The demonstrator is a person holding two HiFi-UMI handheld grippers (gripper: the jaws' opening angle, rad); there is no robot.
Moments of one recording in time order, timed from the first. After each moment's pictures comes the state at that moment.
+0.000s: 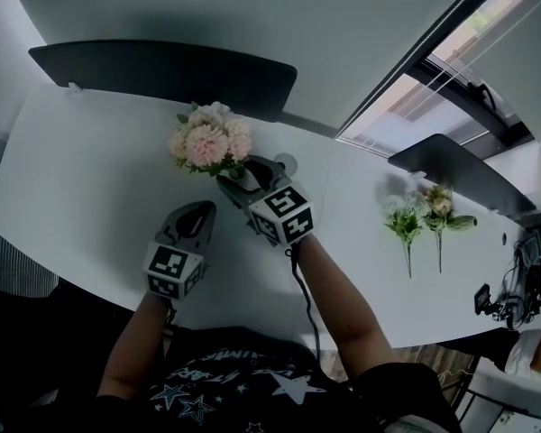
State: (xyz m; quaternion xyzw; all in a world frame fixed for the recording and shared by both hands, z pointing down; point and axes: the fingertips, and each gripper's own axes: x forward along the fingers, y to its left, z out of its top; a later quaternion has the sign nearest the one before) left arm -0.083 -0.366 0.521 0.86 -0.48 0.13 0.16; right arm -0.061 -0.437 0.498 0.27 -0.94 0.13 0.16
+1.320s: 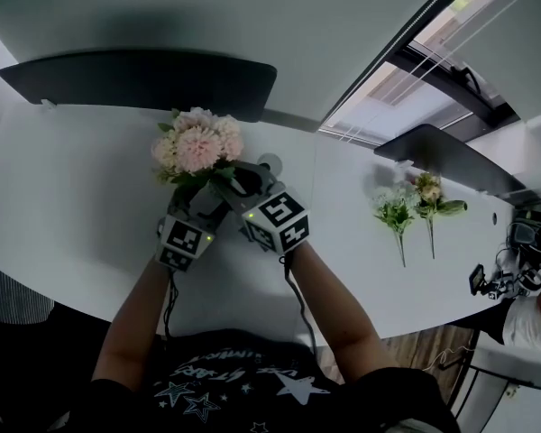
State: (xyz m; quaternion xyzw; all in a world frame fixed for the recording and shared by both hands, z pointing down) left arm -0.035 -0.432 0.561 0.91 -0.38 0.18 0.06; right arm -0.055 -0.444 0.491 0.30 -0.93 0.14 0.13
